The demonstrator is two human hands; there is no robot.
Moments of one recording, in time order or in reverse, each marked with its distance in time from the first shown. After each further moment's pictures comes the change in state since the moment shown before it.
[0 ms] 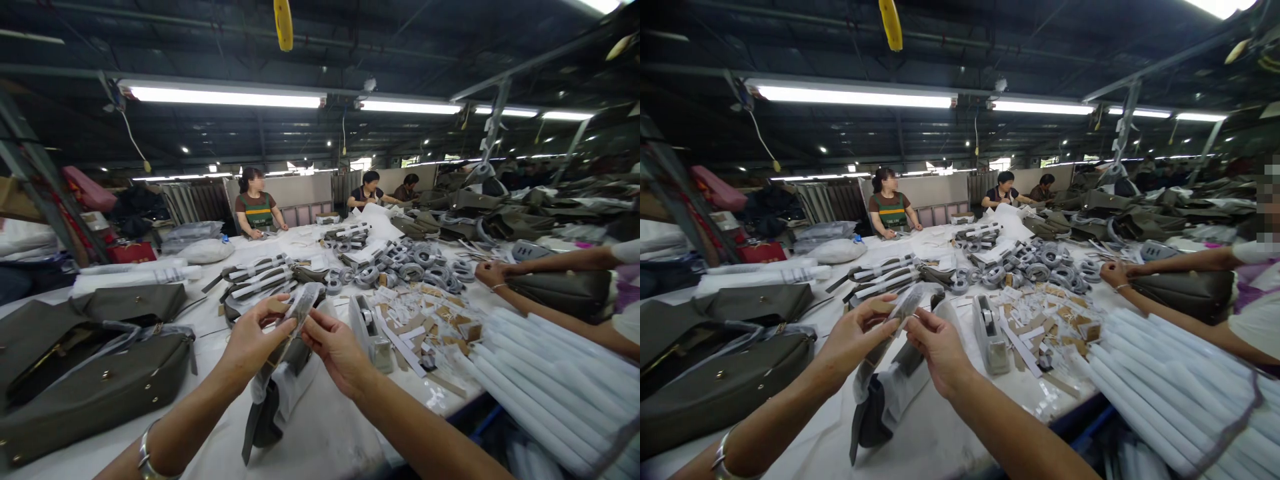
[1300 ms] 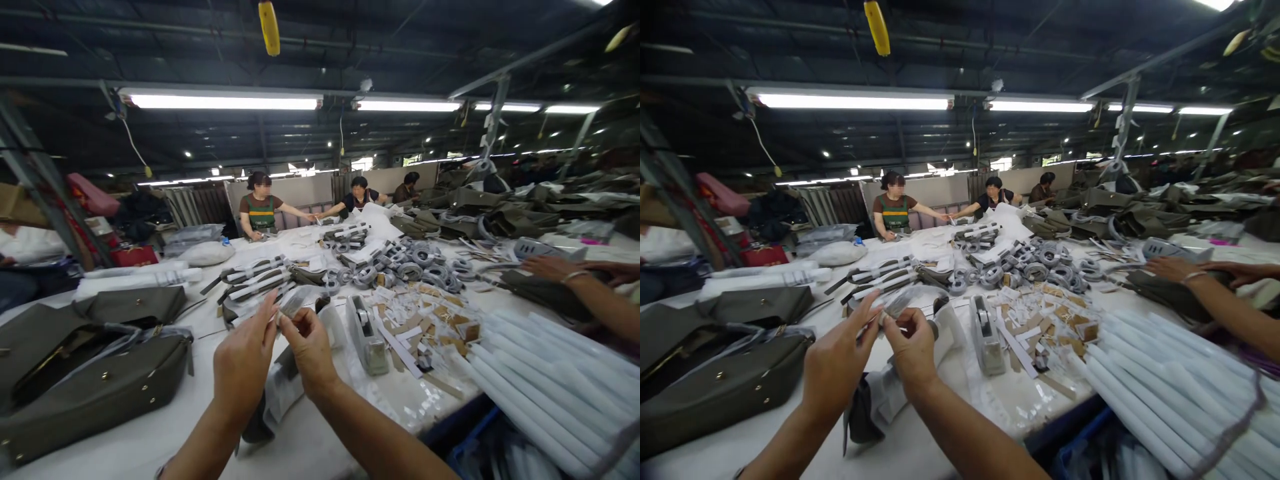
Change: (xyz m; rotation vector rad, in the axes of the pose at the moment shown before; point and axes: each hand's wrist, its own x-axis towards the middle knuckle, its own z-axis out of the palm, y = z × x) left_hand -0.028 0.002 0.022 0.970 0.498 0.465; right_hand 0.017 0.034 0.016 -0.164 0.206 -0.341
